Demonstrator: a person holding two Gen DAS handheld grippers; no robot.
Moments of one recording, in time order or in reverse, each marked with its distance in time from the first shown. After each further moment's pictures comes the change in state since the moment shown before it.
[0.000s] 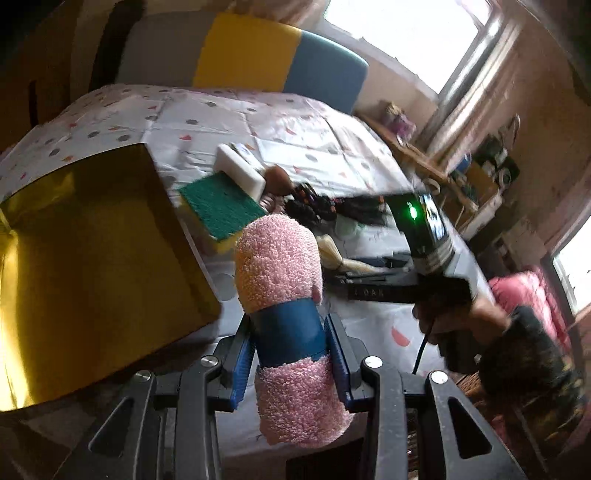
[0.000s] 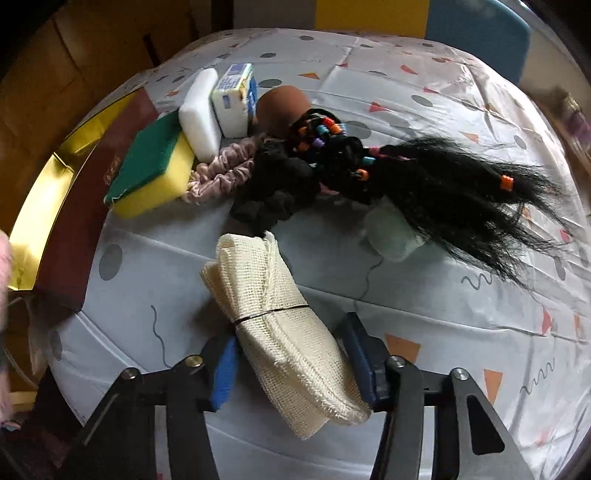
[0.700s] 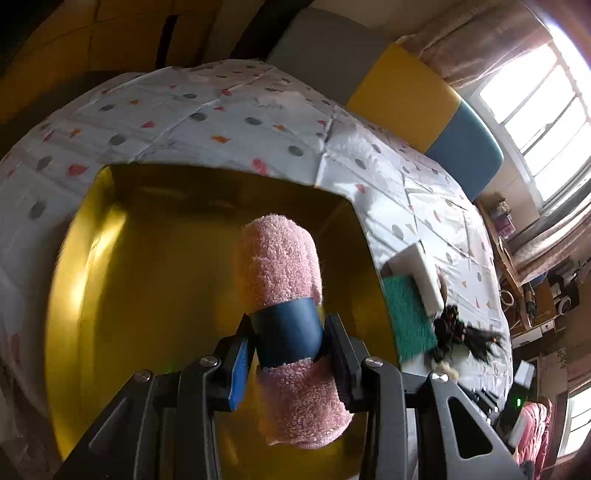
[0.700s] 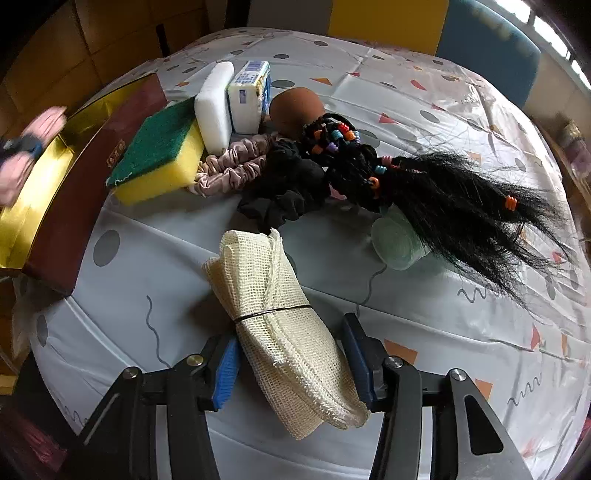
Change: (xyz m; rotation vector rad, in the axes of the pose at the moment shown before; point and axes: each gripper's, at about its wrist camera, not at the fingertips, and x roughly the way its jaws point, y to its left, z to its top) left arm 0.001 0.166 0.068 -0.413 -0.069 0.227; right arm 0.000 0.026 -0.005 -0.094 -0.017 -0.055
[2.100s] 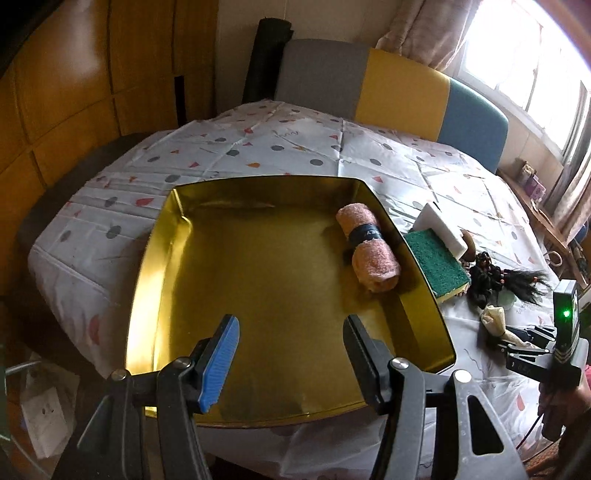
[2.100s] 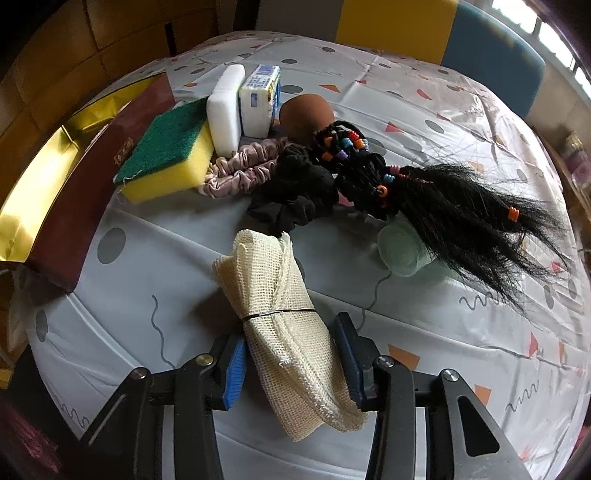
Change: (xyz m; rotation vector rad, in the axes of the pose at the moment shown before) left arm -0.065 -0.012 -0.082 0.181 -0.152 0.249; right arm -0.003 0.006 -0.001 -0.024 -0.016 0.004
